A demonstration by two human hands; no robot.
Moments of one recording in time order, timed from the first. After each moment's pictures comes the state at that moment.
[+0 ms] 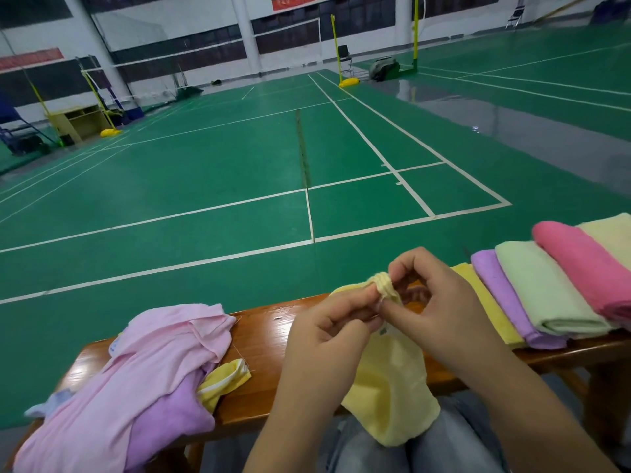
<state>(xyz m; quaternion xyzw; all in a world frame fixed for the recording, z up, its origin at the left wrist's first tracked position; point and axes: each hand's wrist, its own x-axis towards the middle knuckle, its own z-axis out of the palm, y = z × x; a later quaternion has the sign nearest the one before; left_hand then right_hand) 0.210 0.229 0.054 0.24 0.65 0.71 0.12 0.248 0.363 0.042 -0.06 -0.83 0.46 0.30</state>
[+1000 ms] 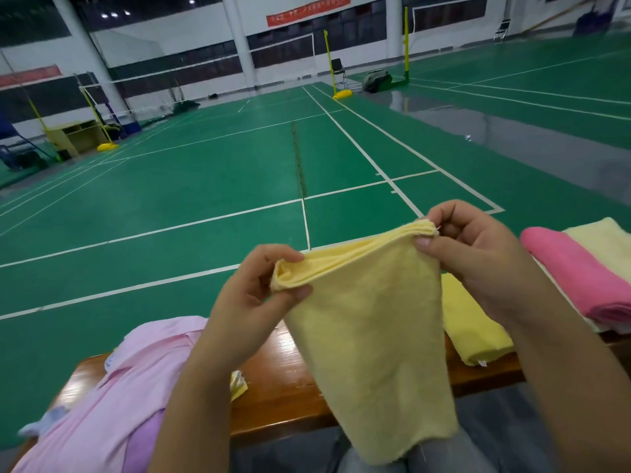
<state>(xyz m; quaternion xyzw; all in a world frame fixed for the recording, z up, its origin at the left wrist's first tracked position) 0.137 0.184 0.070 0.40 0.71 0.58 0.03 0.248 0.415 0.082 -0.03 -0.67 0.70 0.27</state>
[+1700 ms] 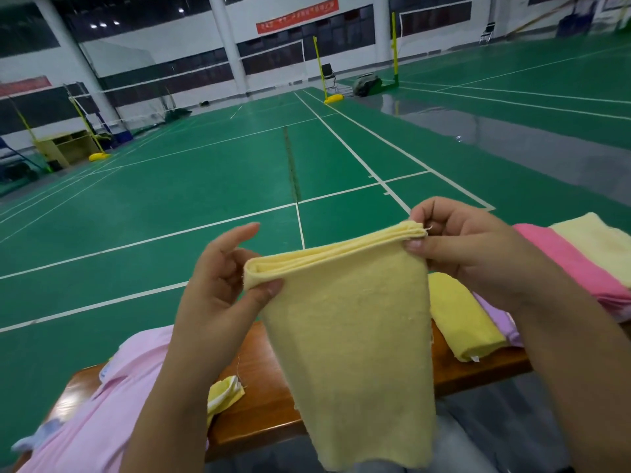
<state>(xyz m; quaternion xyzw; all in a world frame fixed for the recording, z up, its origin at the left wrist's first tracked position) 0.158 0.179 0.089 0.36 0.69 0.63 -0.06 0.256 0.425 0.095 0.02 -0.68 0.72 0.16</state>
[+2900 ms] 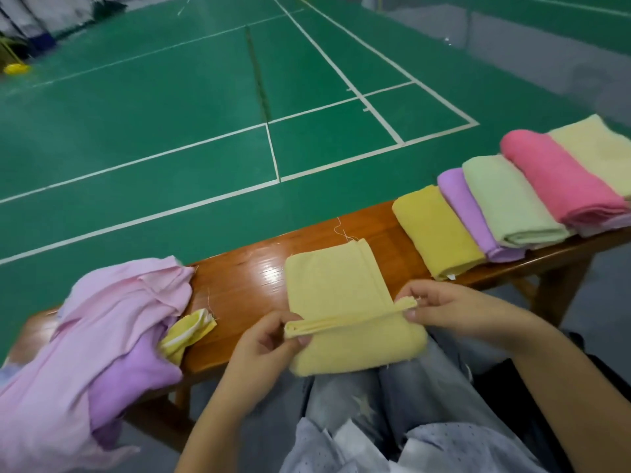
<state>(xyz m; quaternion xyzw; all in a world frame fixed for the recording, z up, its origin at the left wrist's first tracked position) 0.174 0.173 -0.081 0.22 0.76 0.55 0.25 0.288 0.446 -0.086 -0.11 -0.73 0.66 -0.14</state>
